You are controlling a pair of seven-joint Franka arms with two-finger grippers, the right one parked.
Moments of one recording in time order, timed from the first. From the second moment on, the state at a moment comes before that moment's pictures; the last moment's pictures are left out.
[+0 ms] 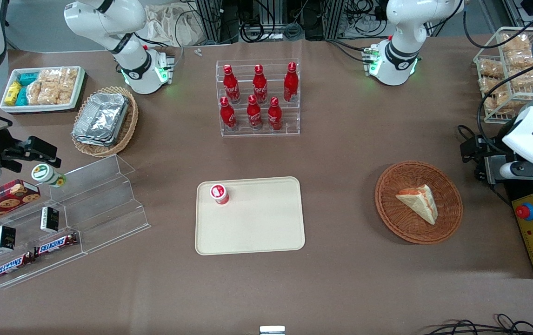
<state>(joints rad) 0.20 0.10 -0.28 -1.57 0.05 1.65 0.00</state>
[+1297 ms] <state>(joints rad) 0.20 0.17 -0.26 -1.88 0.05 2.01 -0.66</state>
